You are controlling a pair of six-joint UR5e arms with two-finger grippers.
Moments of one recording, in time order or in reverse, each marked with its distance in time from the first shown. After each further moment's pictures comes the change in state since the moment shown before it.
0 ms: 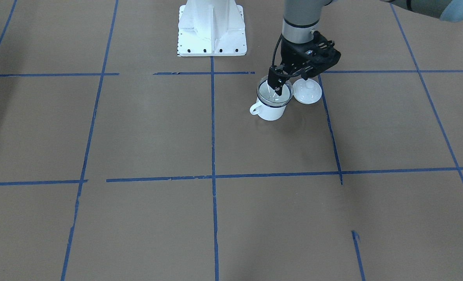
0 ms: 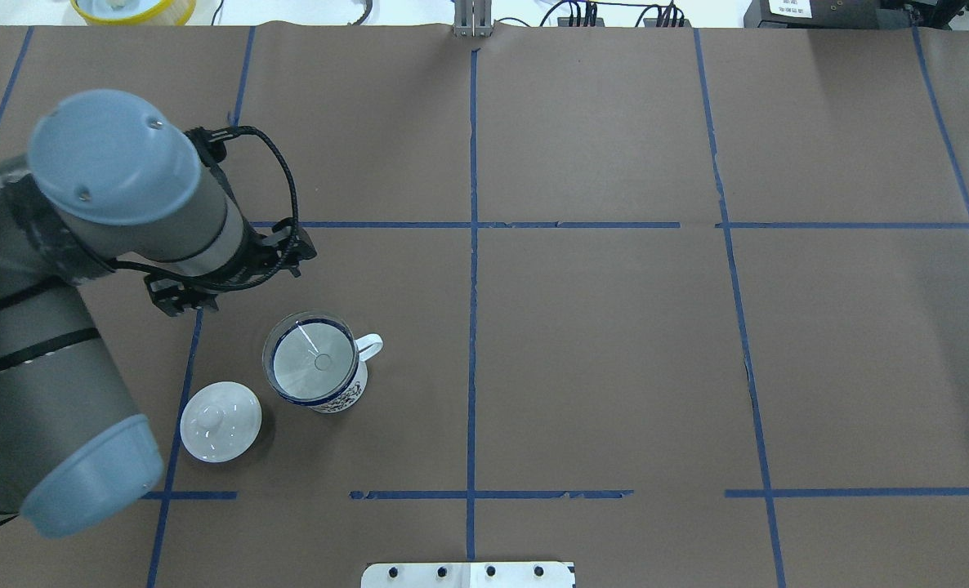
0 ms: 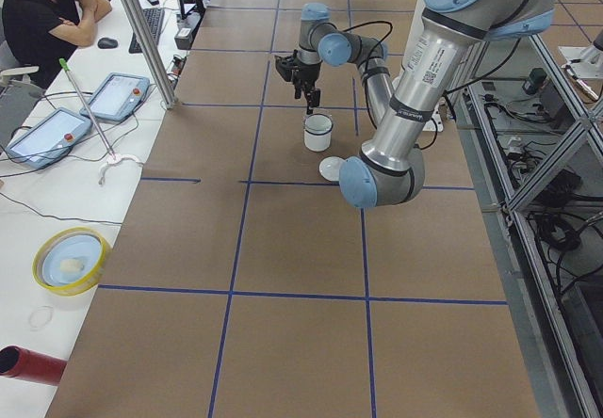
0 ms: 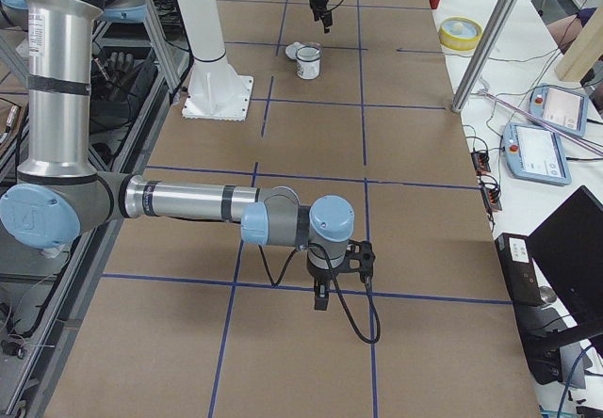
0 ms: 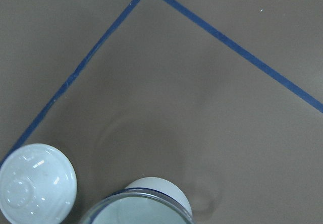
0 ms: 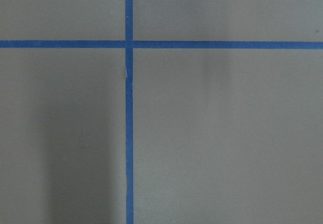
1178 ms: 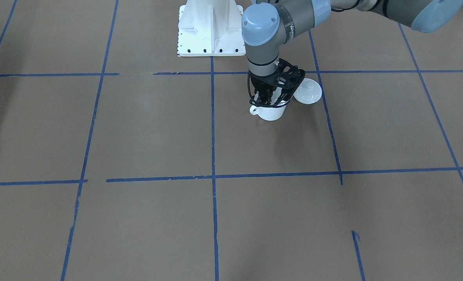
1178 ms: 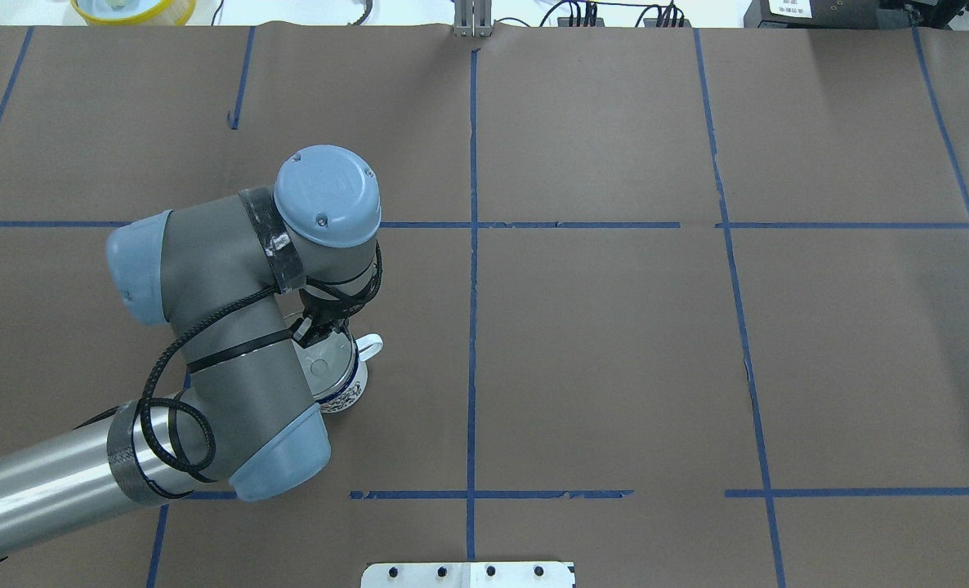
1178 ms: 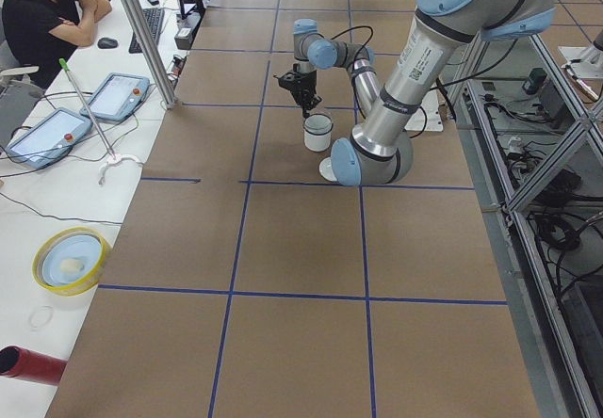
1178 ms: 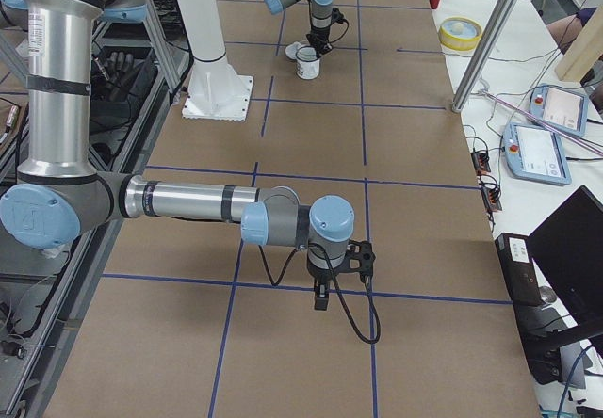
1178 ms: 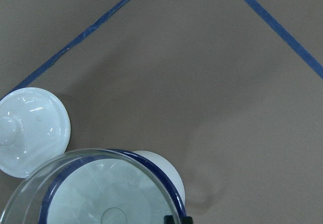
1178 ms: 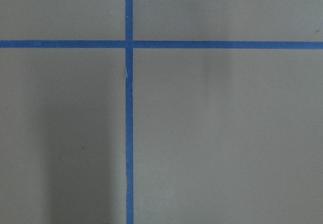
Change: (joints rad) left arm 0.126 -0.203 0.355 -0.019 0.003 -0.519; right arm 0.000 0.000 0.001 0.000 0.000 0.000
